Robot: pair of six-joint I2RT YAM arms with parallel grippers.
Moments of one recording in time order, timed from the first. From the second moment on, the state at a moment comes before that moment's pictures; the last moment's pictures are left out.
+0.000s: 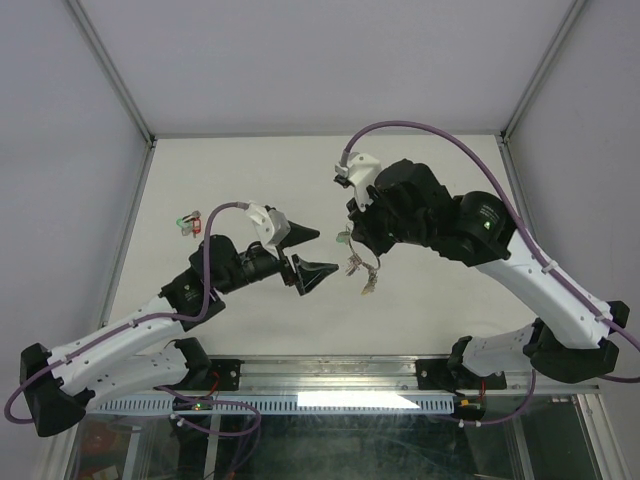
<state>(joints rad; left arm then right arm) -0.92 0.85 0.72 0.19 0.22 -0.16 1.03 1.31 1.78 -1.18 0.14 0.06</state>
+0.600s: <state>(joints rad) -0.92 0.94 0.70 0.38 0.27 -0.03 1.02 1.31 1.79 -1.17 0.08 0.12</state>
